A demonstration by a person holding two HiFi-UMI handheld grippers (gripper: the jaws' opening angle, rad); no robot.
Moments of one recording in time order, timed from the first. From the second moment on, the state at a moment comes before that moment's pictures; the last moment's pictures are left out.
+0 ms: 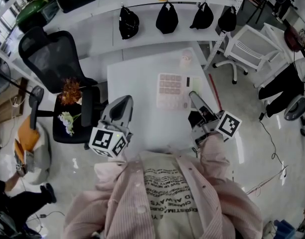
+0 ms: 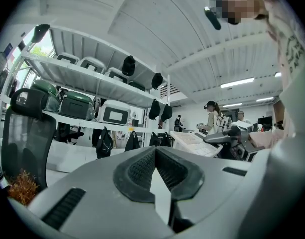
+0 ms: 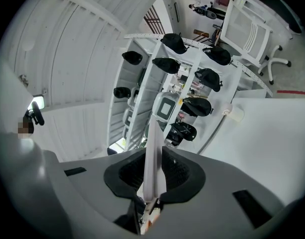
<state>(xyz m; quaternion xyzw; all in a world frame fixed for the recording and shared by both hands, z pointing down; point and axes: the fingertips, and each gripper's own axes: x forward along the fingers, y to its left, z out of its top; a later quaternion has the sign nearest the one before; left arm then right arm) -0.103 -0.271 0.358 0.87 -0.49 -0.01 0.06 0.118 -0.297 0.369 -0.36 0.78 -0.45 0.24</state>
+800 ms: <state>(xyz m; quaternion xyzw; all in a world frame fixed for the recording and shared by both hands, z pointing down) -0.098 -0.276 0.366 0.87 -0.49 0.01 0.06 0.120 -0.300 0.380 -0.36 0.77 -0.46 0.24</state>
